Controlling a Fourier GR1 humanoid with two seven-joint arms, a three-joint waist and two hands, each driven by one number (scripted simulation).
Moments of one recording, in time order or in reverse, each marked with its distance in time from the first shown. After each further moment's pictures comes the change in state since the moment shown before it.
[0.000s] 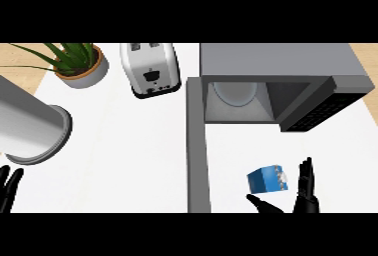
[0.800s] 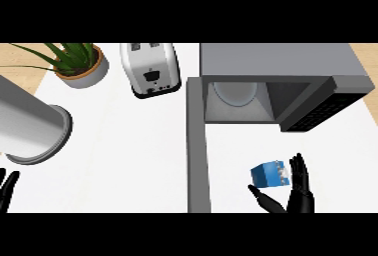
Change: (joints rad) left arm 0.004 0.001 0.045 0.031 0.023 -0.041 -0.022; right arm -0.135 0.038 -0.125 0.267 -0.101 0.185 -0.197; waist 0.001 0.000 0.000
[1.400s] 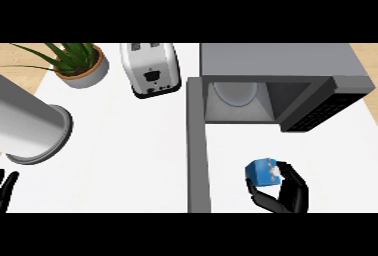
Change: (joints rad) left arm -0.006 0.003 0.025 0.038 0.006 -0.024 -0.032; right arm -0.051 0.002 0.051 -0.005 -0.125 0.141 -0.045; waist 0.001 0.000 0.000
